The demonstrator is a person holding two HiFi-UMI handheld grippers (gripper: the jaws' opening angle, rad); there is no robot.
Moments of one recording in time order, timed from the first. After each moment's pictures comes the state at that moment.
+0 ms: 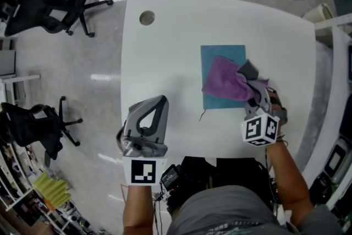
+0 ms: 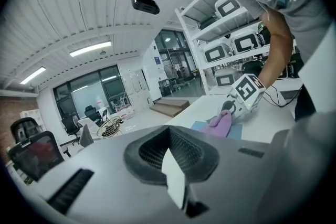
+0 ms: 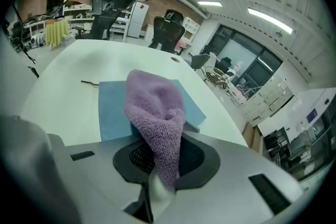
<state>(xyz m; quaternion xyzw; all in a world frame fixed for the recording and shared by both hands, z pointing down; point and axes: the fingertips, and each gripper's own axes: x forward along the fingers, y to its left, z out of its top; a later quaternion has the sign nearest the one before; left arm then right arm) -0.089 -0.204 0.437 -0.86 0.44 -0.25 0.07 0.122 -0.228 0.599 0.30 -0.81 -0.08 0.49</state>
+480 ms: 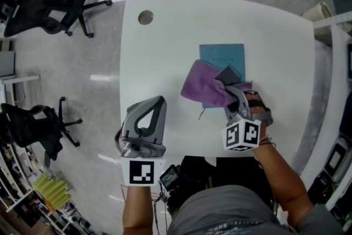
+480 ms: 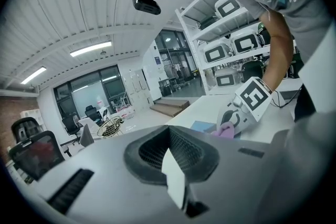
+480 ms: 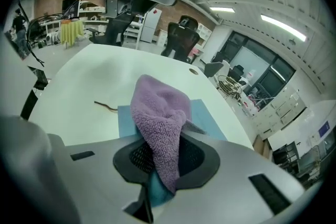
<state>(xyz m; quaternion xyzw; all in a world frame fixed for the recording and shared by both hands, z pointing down) -0.091 -0.201 0.438 -0.86 0.45 -0.25 0.07 0.053 -0.202 0.603 0.24 -0.83 -0.10 0.49</state>
